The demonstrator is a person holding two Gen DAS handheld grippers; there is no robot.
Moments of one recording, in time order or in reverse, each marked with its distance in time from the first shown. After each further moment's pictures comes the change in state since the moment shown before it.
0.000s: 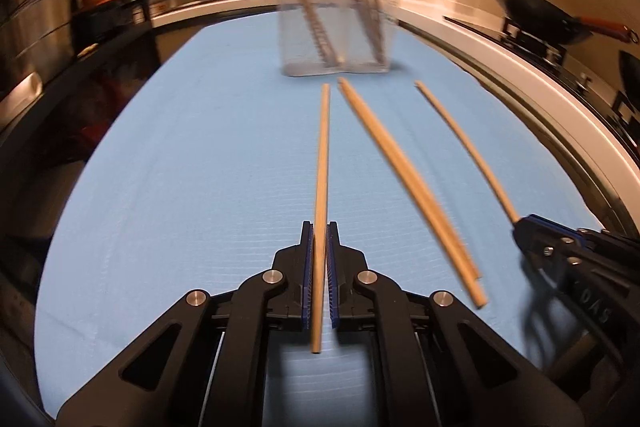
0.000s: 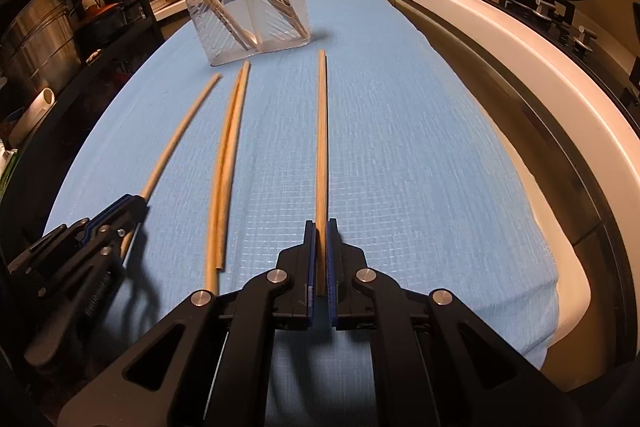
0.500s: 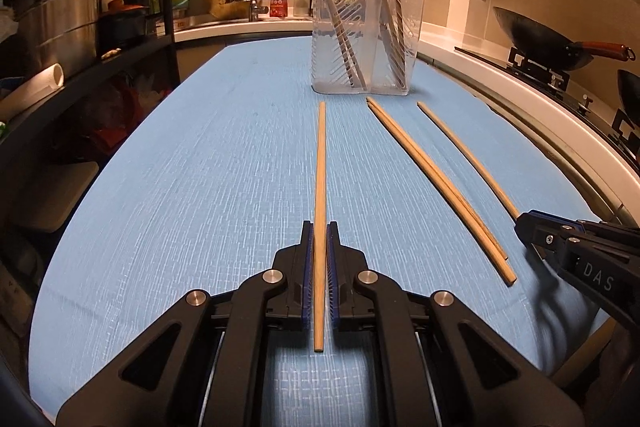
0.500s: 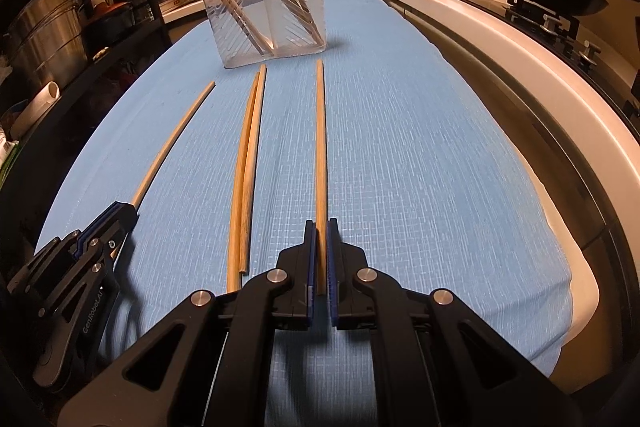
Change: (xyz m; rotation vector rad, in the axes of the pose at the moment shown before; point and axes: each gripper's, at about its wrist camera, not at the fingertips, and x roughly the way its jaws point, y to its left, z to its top) left arm -0.008 0.016 -0.019 -0.025 -0.120 0.004; right arm 0.000 0.013 -0.005 -0.026 -0.046 -0.013
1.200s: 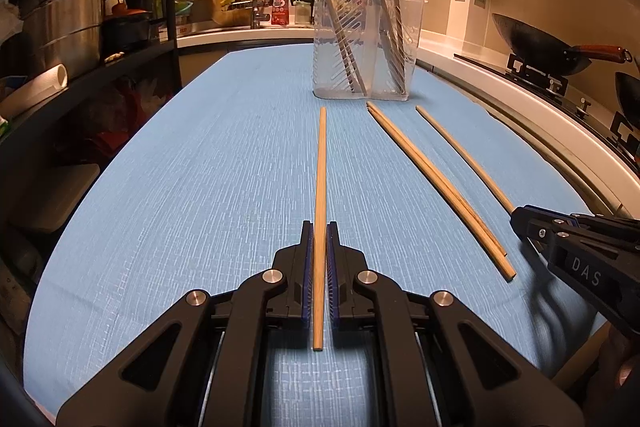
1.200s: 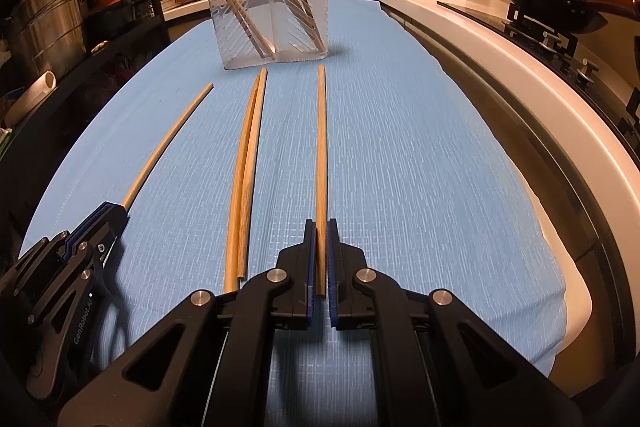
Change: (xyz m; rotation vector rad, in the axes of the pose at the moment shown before) left arm -0.004 0.002 -0.007 -0.004 -0.036 -0.001; right arm 0.000 0.007 -0.001 -0.041 -0.029 -0.040
